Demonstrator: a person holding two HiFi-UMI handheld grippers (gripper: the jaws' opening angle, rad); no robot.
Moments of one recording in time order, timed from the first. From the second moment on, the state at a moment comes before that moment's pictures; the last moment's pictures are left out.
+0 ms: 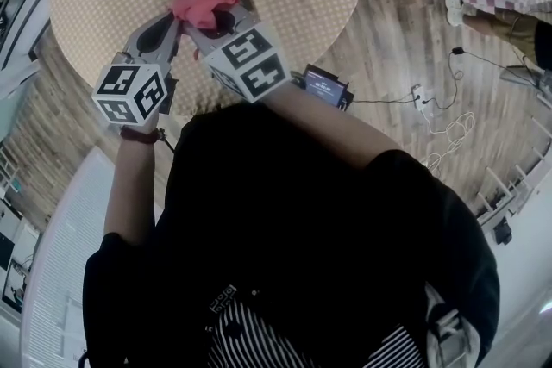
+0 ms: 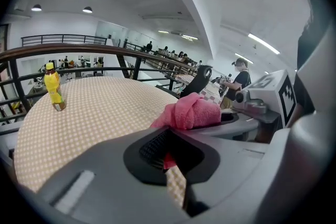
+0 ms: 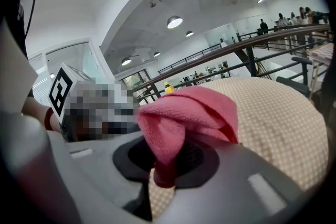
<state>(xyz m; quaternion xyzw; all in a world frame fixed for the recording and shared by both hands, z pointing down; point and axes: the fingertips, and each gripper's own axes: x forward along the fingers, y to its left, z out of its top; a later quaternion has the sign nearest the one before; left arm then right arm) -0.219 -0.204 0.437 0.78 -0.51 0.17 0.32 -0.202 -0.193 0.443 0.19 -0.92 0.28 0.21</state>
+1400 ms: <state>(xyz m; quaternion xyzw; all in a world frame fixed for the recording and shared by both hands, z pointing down) -0.224 -0.241 0.553 0.76 -0.42 0.31 0.38 -0.203 -0.218 0.512 0.21 -0.89 0.31 0.25</state>
